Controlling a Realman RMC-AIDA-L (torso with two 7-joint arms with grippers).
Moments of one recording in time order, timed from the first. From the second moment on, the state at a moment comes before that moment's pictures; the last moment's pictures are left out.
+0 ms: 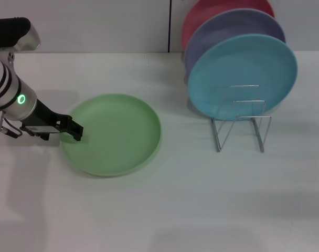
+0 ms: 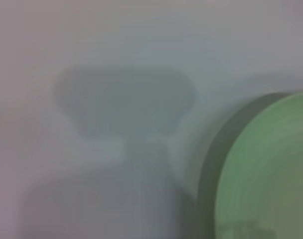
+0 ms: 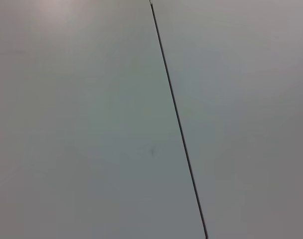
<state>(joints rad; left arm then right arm) -0.88 -2.06 1.04 0.80 -0.25 -1.24 0.20 0.32 2.02 1.71 0.20 -2.92 -1.52 0.38</state>
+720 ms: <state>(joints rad) -0.88 -2.06 1.04 0.78 -0.26 -1.23 0.21 0.32 2.01 1.71 0.20 -2.92 -1.52 0.38</state>
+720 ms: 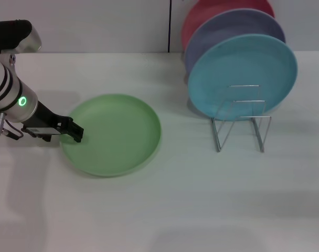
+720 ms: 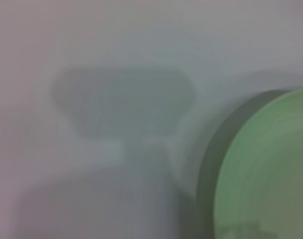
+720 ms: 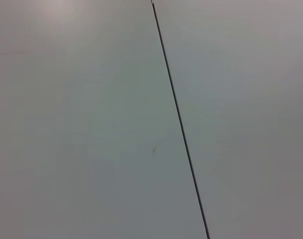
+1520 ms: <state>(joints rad) -0.88 -2.06 1.04 0.78 -0.25 -1.23 0.21 0.33 2.00 1.71 0.20 -2.92 -1.52 0.38</state>
